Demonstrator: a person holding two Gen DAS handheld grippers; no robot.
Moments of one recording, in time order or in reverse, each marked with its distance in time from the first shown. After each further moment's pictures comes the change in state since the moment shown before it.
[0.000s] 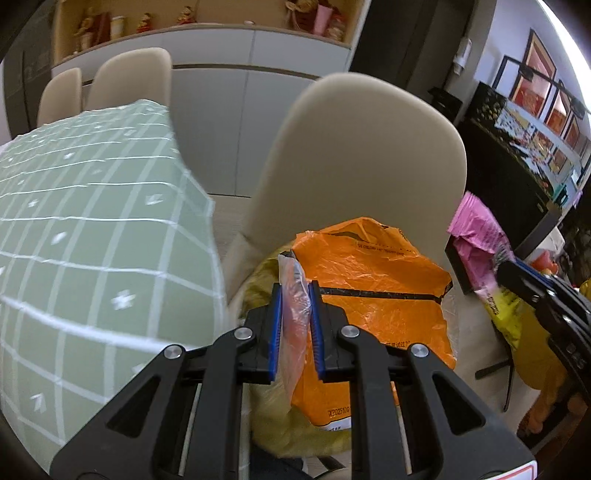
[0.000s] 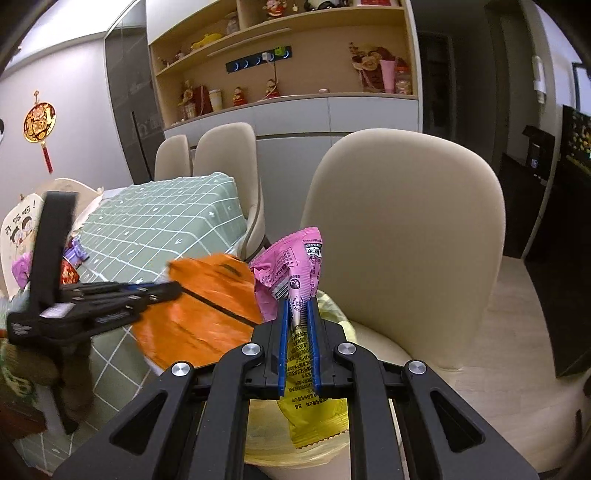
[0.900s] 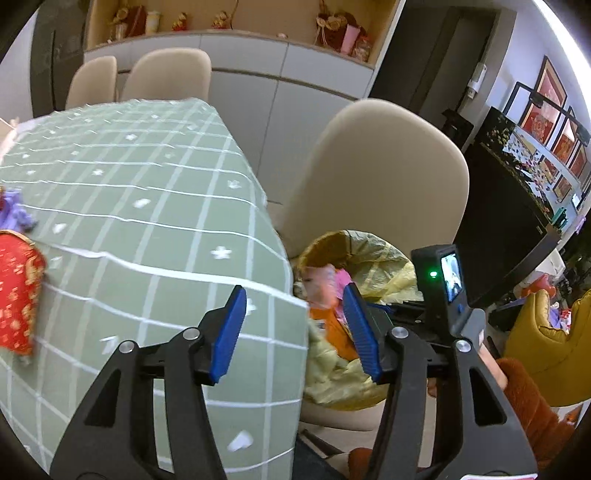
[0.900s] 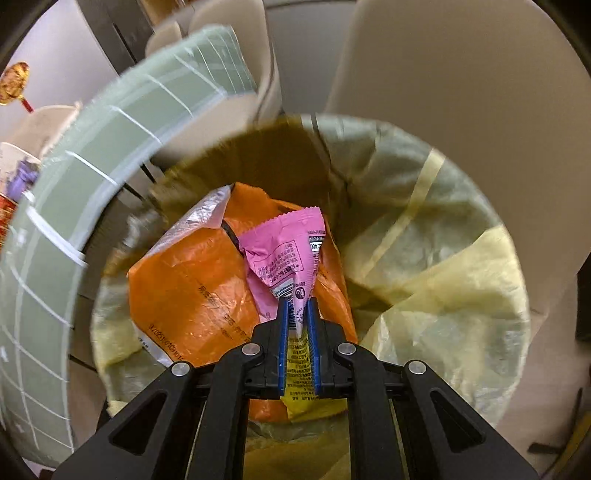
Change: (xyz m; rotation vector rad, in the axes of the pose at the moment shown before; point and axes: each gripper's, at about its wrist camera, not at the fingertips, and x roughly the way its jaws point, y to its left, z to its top) left arm -0.088 0.056 -0.037 -0.086 -0.062 0.026; right arm 0.190 0.040 -0.058 -0.007 0.535 0.063
